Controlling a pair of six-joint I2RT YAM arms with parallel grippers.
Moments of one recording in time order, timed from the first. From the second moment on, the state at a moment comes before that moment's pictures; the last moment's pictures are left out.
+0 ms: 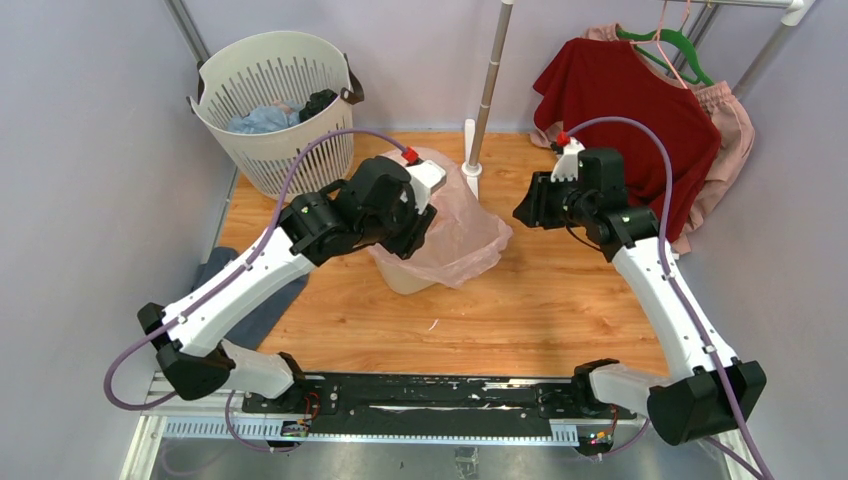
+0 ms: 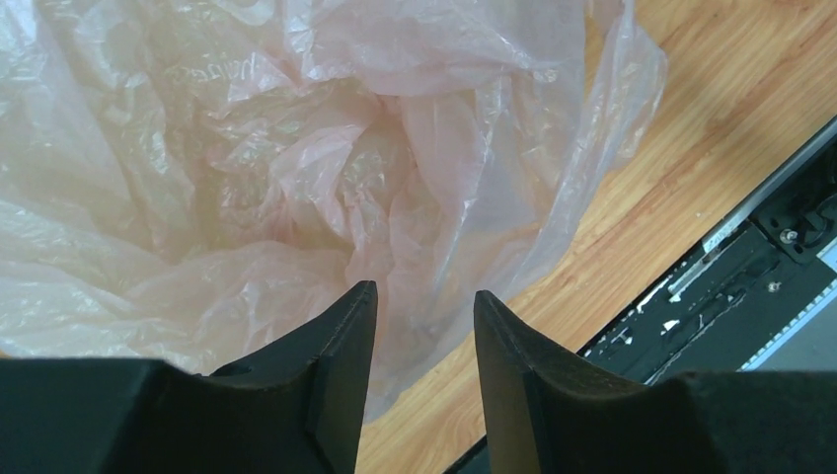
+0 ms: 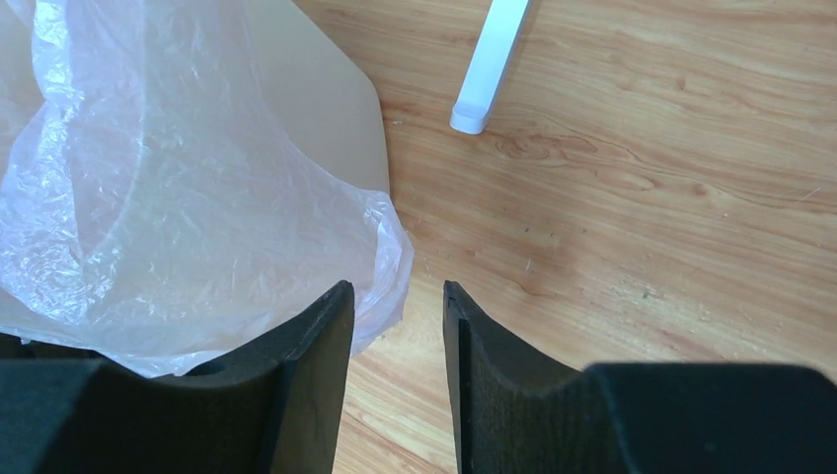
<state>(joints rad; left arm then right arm) -0.89 1.33 1.57 -0.95 -0.09 -0.08 0.25 1.15 1.18 -0.63 -0.31 0.20</state>
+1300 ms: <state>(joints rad) -0.86 1.78 2.00 -0.96 -0.04 -0.11 0.22 1.20 1.22 -0.67 -0.31 0.21</state>
